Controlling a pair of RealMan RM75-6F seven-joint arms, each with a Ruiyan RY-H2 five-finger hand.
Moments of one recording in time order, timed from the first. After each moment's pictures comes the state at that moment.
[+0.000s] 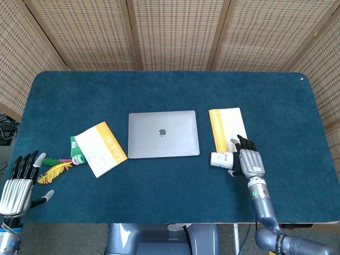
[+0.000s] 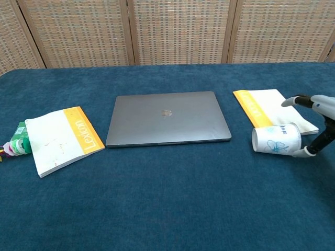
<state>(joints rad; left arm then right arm) -0.04 -1.26 -0.01 -1.63 1.58 1.57 0.22 0.49 -1.56 0.17 -1.49 -0.97 1.16 -0.29</state>
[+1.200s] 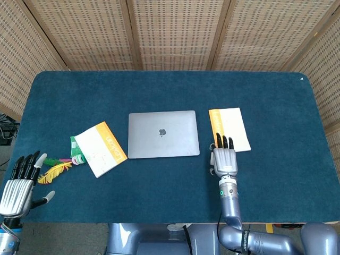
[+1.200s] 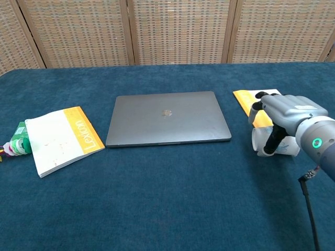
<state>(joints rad) -0.04 -1.25 0.00 -1.64 1.59 1.56 0.19 0.62 -1.82 0.26 -1.53 -0.78 1.37 -0.85</state>
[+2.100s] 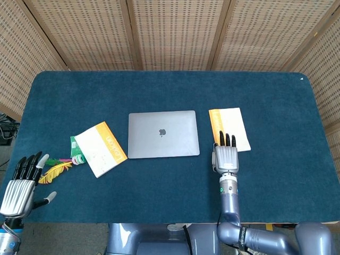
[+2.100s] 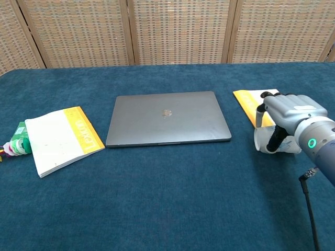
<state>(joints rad) -0.04 -1.25 0.00 -1.65 1.60 1.55 0.19 0.63 -1.85 0.27 -1.44 -0.76 1.37 -0.89</state>
